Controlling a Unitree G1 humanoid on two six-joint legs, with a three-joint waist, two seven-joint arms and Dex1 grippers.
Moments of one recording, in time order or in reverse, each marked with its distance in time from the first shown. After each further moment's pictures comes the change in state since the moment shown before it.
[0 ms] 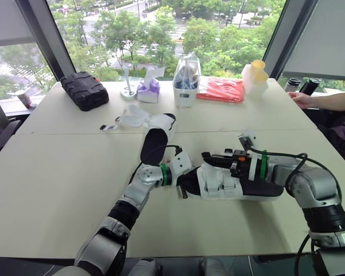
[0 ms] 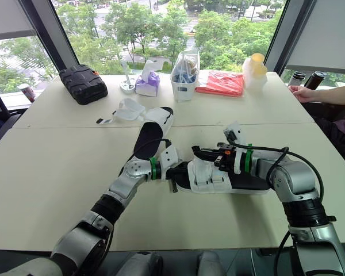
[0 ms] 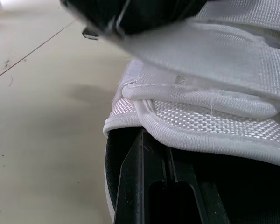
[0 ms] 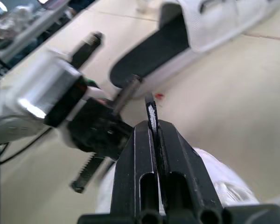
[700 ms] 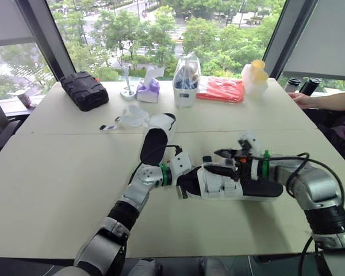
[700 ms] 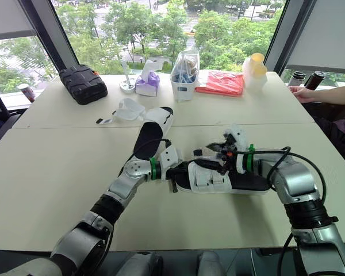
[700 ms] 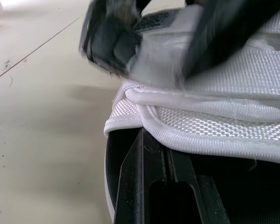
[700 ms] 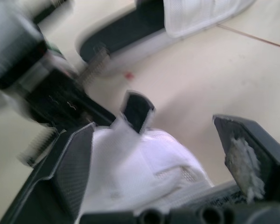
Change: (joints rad) left arm 0.007 0.007 -0.001 -0.019 0.000 0.009 0.007; right arm 0.012 -0.033 -0.033 -0.047 -0.082 -0.033 0.034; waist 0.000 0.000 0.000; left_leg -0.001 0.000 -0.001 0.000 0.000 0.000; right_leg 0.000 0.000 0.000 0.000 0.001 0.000
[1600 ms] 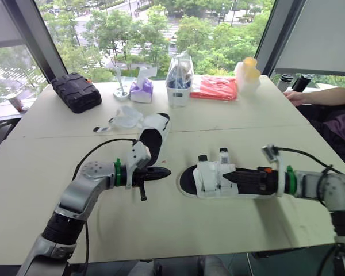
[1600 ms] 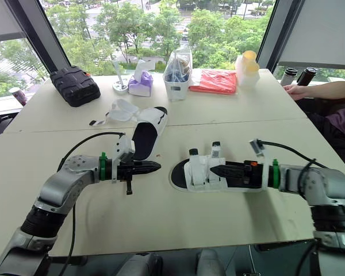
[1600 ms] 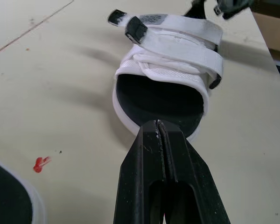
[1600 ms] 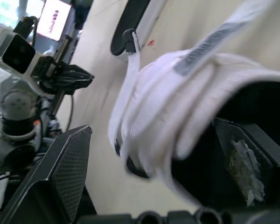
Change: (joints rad) left arm 0.199 0.414 0.163 -0.662 -0.348 0.614 -0.119; right arm 0.037 -0.063 -0.103 0.204 0.299 0.432 0.106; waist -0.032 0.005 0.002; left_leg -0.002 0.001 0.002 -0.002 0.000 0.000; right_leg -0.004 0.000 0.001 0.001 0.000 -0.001
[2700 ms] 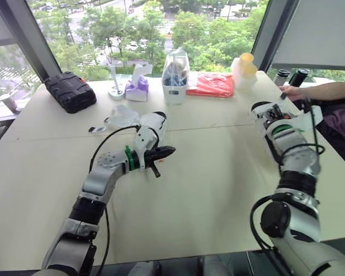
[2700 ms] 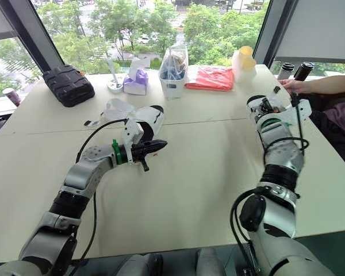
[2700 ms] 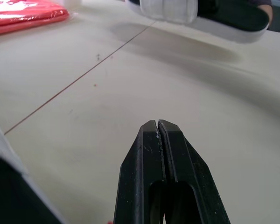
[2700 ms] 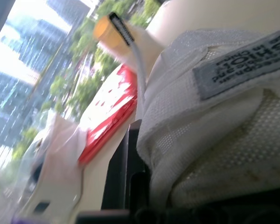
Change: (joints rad) left arm -0.168 -0.169 0.015 0.316 0.068 -0.200 0.161; right arm -0.473 0.496 -0.565 0.440 -0.210 -0.836 -1.108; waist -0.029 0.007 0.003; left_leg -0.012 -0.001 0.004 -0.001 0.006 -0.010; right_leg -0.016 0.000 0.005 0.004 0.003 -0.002
